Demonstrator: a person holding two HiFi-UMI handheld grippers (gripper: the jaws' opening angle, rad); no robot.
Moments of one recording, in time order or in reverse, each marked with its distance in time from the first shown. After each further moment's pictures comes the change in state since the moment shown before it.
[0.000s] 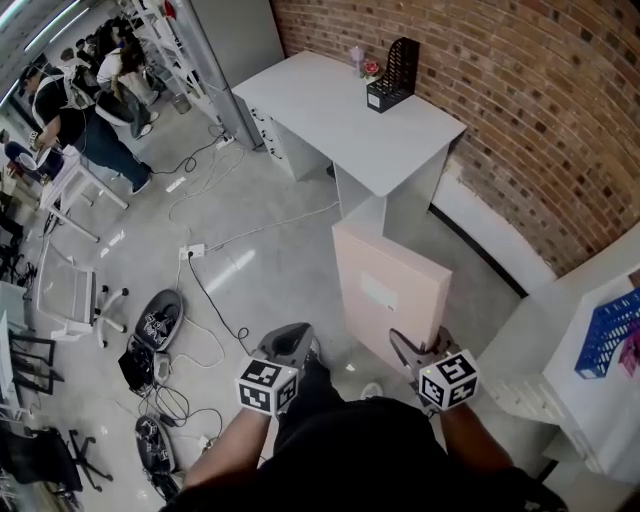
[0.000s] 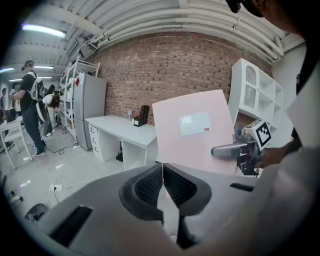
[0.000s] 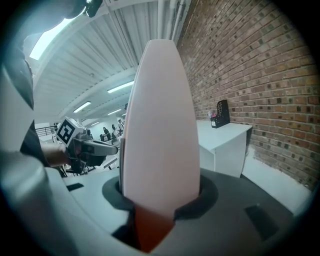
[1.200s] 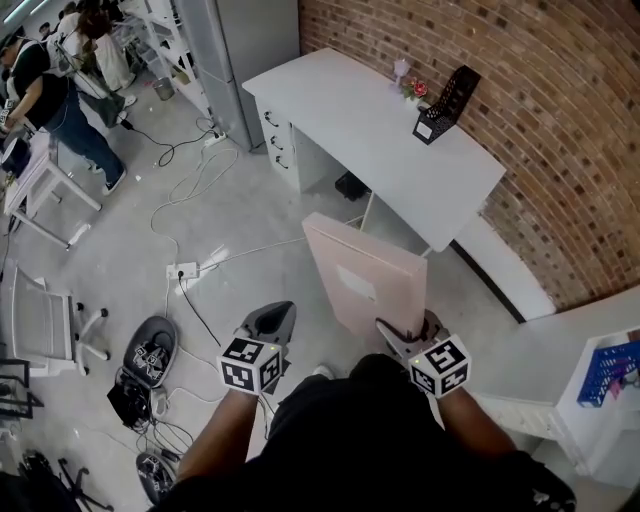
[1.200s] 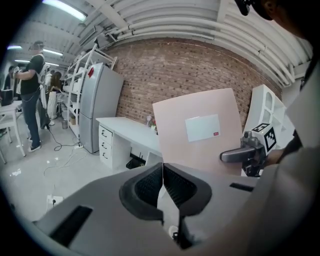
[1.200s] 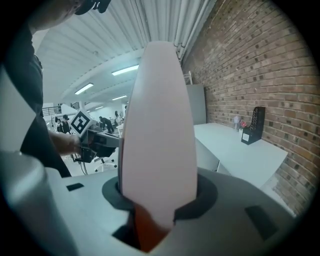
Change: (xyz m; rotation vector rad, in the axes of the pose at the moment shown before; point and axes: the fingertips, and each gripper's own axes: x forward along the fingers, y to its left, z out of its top) left arm 0.055 0.356 0.089 -0.108 -0.054 -0.046; right arm 0.326 0.055 0.133 -0.170 0.099 0.015
